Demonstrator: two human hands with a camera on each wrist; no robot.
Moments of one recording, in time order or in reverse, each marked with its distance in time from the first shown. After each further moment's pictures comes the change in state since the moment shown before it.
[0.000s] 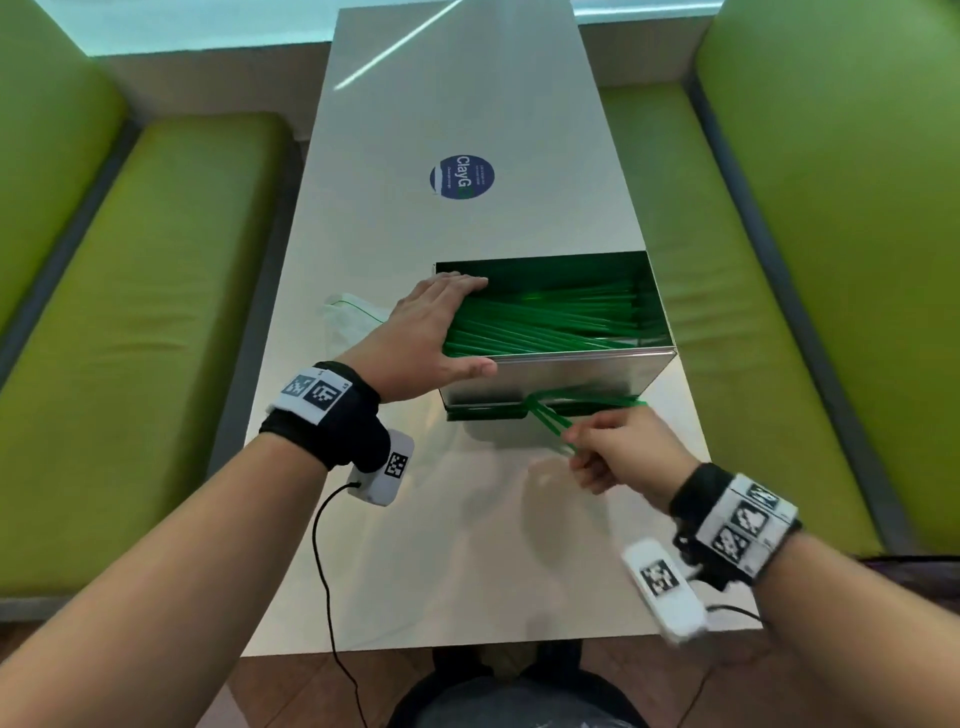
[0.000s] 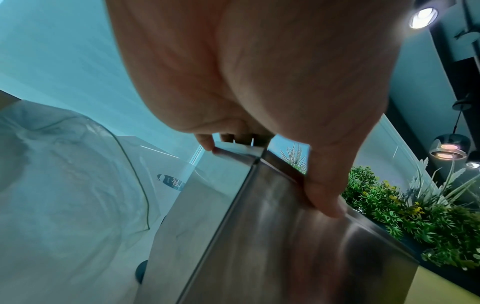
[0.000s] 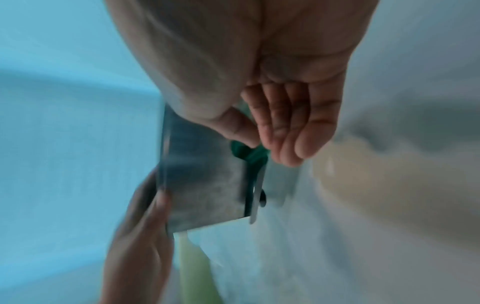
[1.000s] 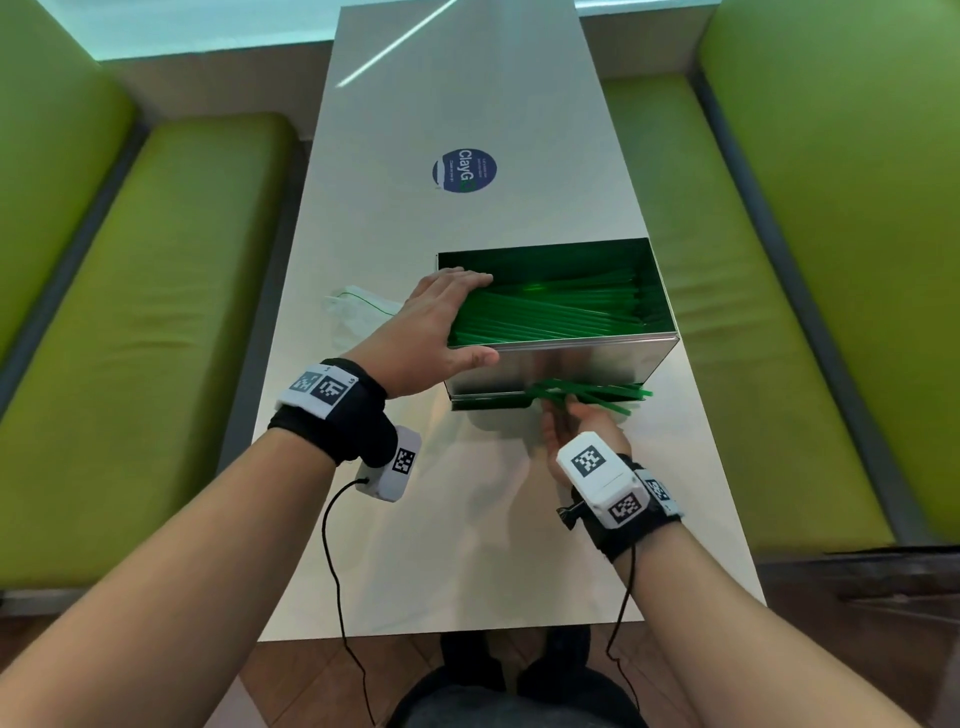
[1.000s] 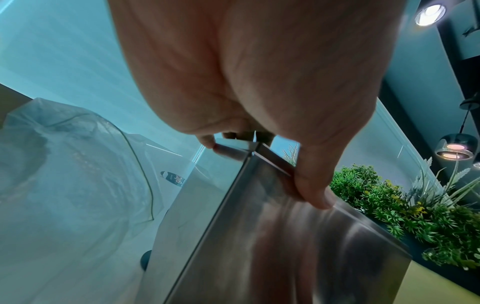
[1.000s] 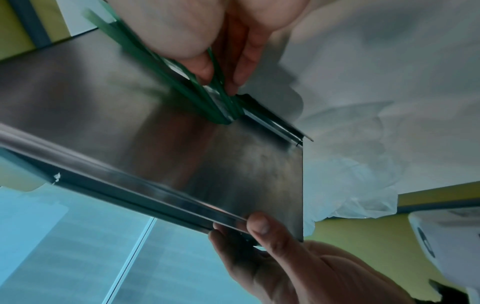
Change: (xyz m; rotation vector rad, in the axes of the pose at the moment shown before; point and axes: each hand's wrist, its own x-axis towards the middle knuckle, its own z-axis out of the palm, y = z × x) left_hand -0.006 0.007 0.003 -0.055 0.002 -0.007; right_hand 0.041 0.010 0.061 1.357 0.253 0.326
